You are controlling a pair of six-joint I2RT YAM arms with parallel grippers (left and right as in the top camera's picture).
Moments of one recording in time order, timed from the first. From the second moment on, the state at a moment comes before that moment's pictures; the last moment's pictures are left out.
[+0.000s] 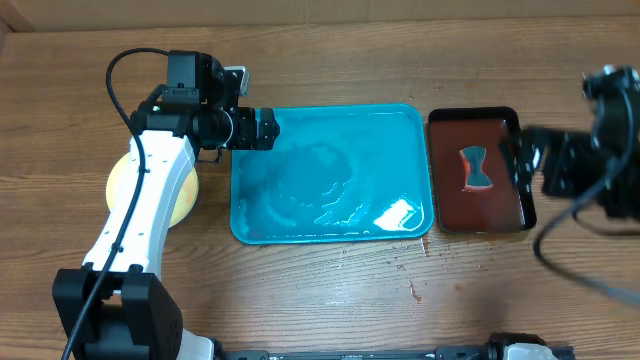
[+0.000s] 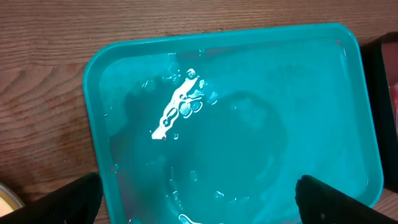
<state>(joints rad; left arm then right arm) -0.07 1.67 1.41 -0.82 0.30 -0.05 -0.05 1.25 1.93 -1.56 -0.27 0.11</state>
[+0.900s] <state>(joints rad) -0.07 1.67 1.41 -0.82 0.30 -0.05 -0.01 0.73 1.35 -0.92 -0.09 0.12</state>
